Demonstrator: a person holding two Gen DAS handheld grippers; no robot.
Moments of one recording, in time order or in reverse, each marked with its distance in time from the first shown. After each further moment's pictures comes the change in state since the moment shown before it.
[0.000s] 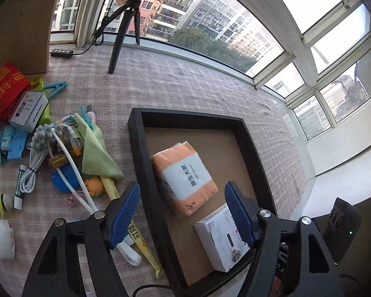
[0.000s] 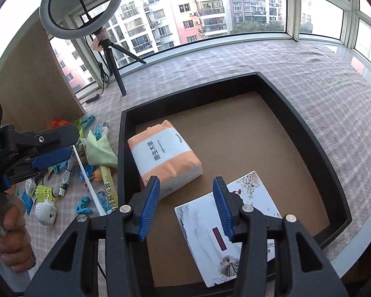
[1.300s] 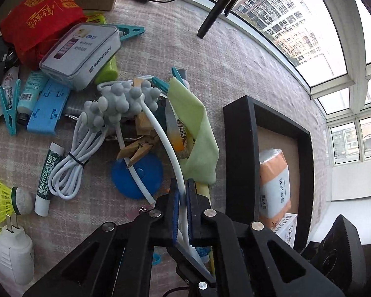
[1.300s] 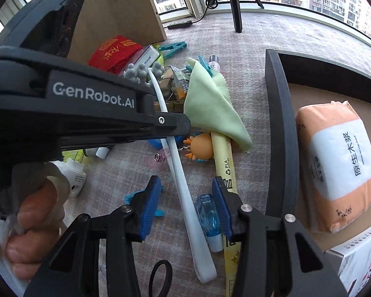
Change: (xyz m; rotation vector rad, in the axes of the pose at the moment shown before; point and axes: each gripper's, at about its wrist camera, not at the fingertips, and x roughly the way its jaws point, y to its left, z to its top) left arm 0.044 0.106 0.007 -0.200 0.147 0.122; right arm 0.131 0.155 -0.018 -0.306 0.249 0.269
